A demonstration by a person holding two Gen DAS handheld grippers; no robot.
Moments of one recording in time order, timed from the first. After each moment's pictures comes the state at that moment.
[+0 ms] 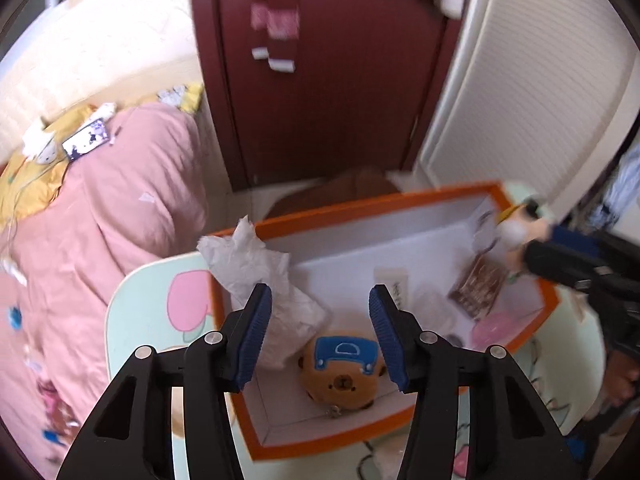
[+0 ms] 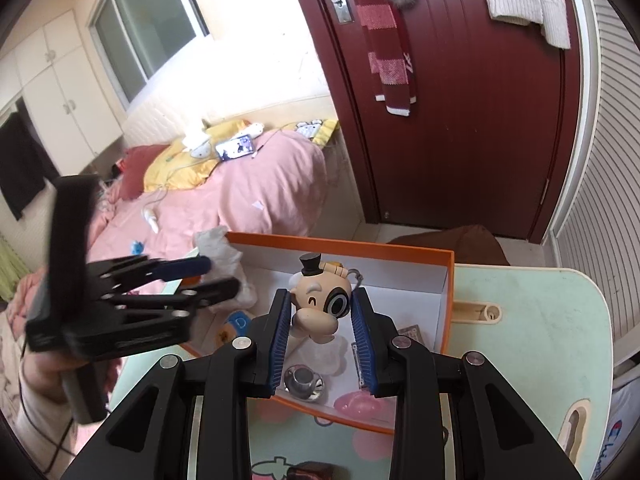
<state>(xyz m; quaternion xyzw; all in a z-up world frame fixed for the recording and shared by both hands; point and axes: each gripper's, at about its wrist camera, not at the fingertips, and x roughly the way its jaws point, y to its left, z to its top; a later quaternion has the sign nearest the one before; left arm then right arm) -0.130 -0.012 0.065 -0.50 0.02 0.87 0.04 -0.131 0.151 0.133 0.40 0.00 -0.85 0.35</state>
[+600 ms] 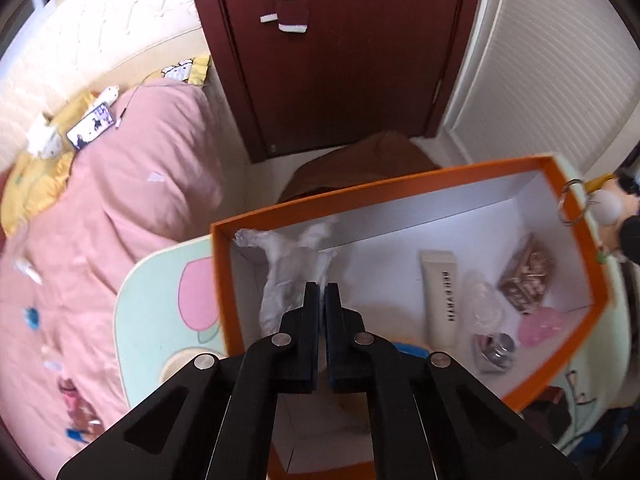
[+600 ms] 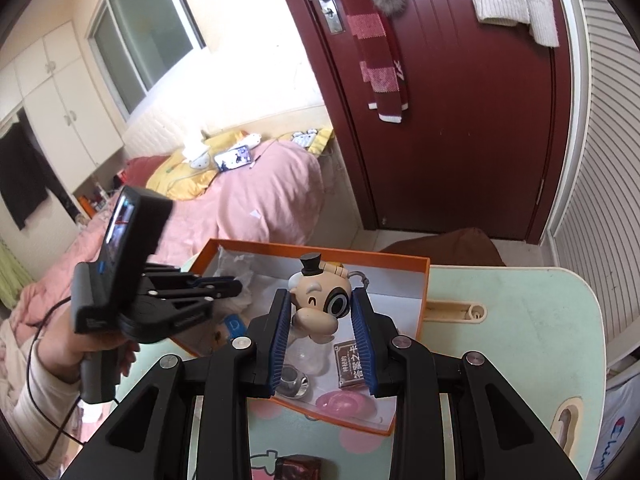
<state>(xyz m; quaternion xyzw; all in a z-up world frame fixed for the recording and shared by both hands) -0.140 -0.025 0.059 -0.52 0.02 0.85 0.03 -0.133 0.170 0.136 0.39 -0.02 -0.85 0.35</state>
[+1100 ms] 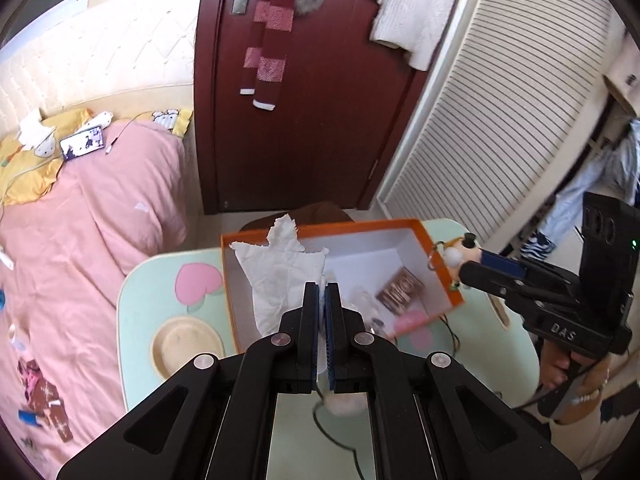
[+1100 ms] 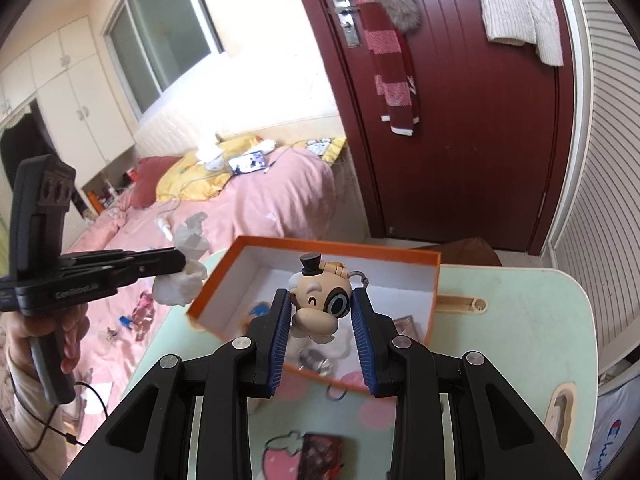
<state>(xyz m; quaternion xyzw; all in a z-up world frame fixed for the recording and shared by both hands) -0.043 -0.029 0.145 -0.41 -0.08 0.90 0.11 -0.094 0.173 0.151 0.37 -0.01 -0.86 0.36</state>
